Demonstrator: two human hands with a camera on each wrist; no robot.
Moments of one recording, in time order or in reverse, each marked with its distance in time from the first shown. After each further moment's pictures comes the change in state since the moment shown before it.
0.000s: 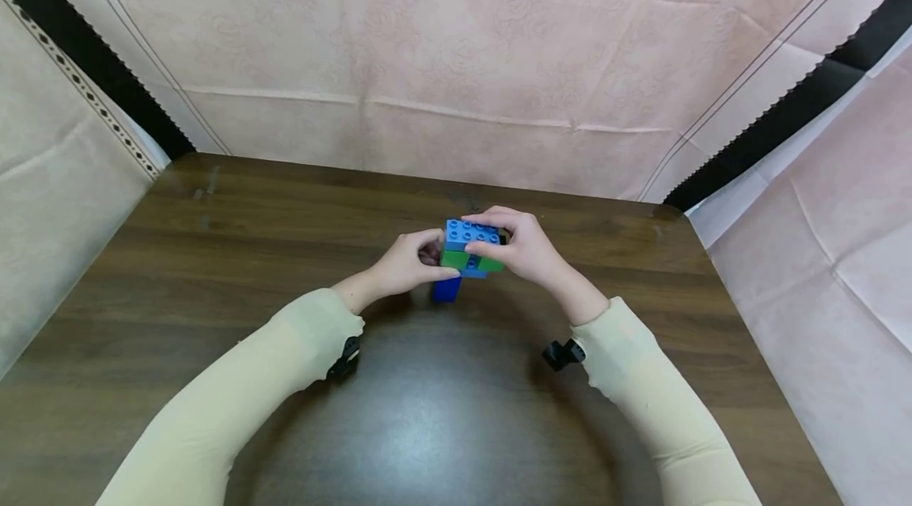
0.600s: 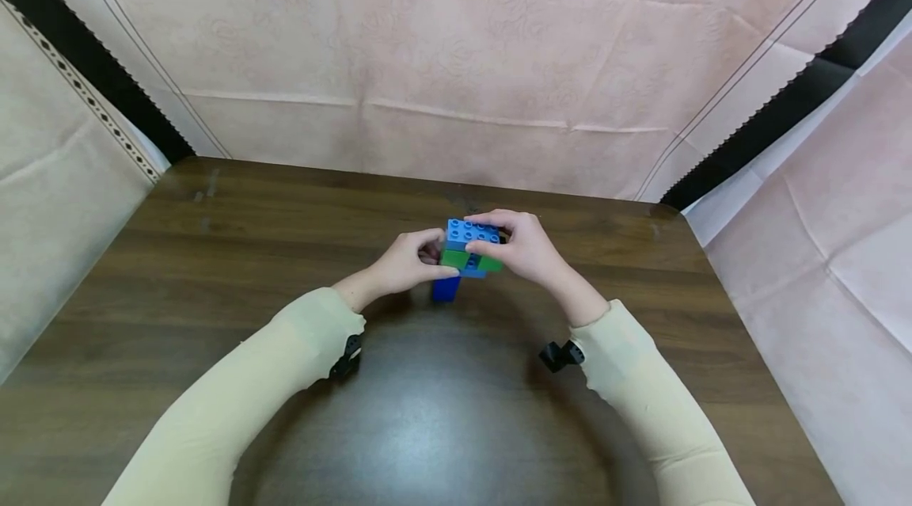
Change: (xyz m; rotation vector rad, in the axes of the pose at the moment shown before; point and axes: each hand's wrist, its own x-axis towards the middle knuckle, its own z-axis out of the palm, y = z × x) left_hand 0.001 0.003 -0.002 0.023 -0.021 0.017; right_hand -0.004 -0.010 -0.004 -0.006 -0.006 0.136
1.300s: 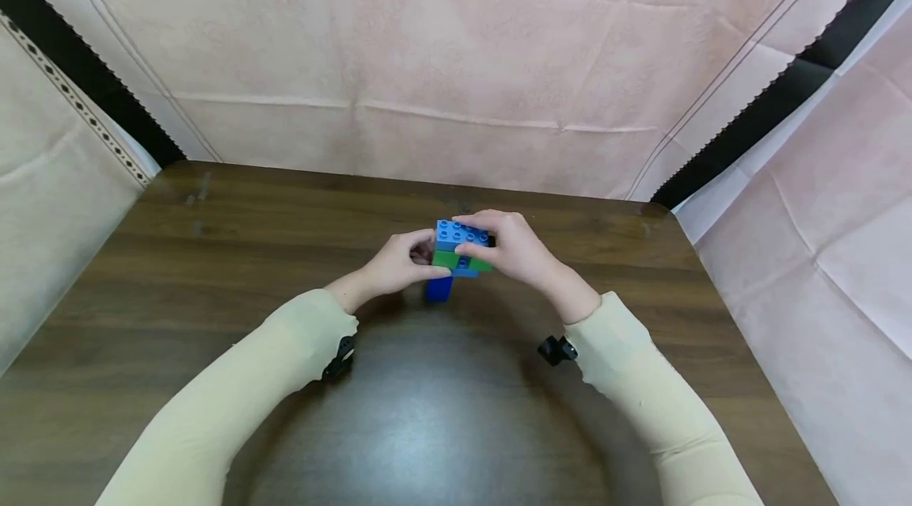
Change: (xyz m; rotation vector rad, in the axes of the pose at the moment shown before) left_hand 0.000 -0.001 -0.001 0.004 -0.009 -0.002; right_hand 0.000 -0.006 0.000 -0.236 -0.023 -0.156
